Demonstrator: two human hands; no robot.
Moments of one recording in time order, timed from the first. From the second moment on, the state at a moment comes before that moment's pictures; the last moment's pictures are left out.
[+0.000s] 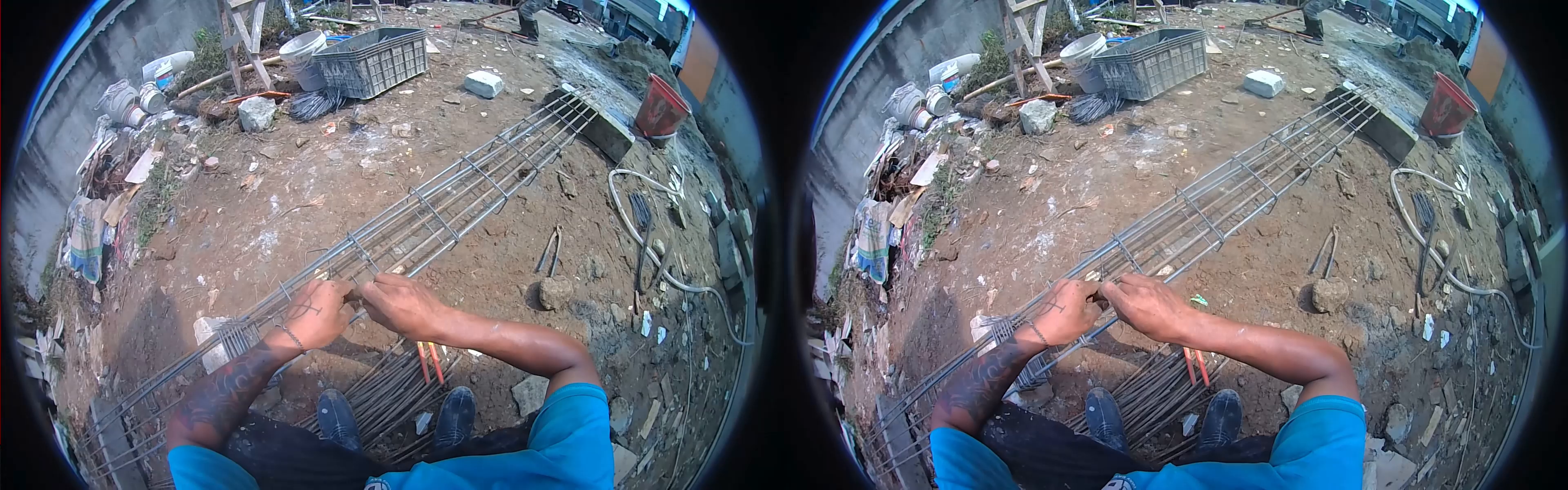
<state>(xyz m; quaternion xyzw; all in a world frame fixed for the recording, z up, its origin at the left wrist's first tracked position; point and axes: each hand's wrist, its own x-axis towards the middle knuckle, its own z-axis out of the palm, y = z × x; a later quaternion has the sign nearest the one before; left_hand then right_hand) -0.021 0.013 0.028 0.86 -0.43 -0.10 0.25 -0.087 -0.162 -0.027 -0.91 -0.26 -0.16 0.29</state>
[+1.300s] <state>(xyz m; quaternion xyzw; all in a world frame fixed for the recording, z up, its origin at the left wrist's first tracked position) -0.014 0.014 0.020 0.89 -0.41 -0.17 0.13 -0.062 -0.229 0.019 -0.34 -0.09 -0.05 0.94</state>
